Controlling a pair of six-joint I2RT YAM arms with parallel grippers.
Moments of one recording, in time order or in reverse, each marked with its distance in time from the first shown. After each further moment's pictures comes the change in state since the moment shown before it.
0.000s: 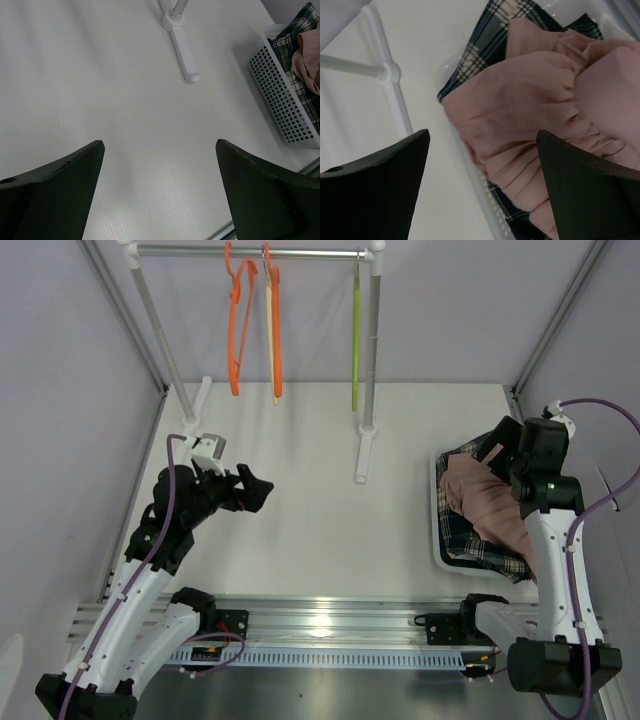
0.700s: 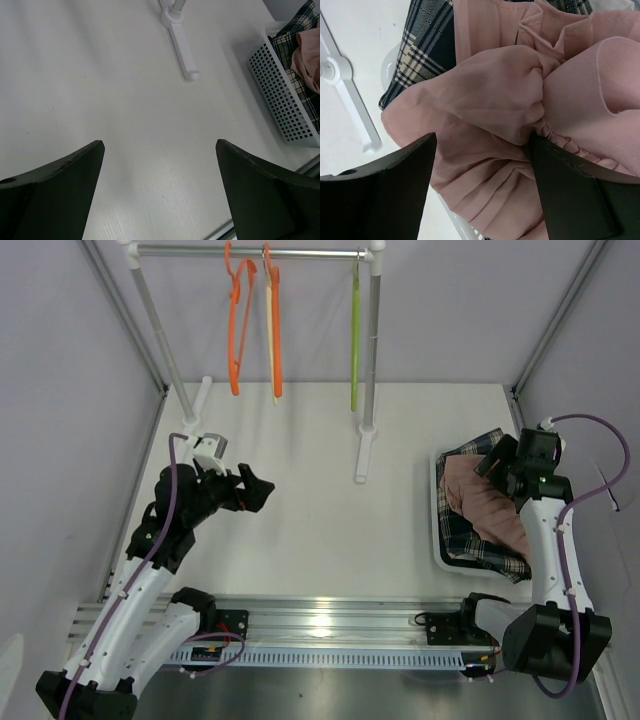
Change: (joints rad) left arm 0.001 0.015 0.000 0.000 0.011 -0.006; right arm -0.167 0.099 -0.140 0.058 -0.090 -0.026
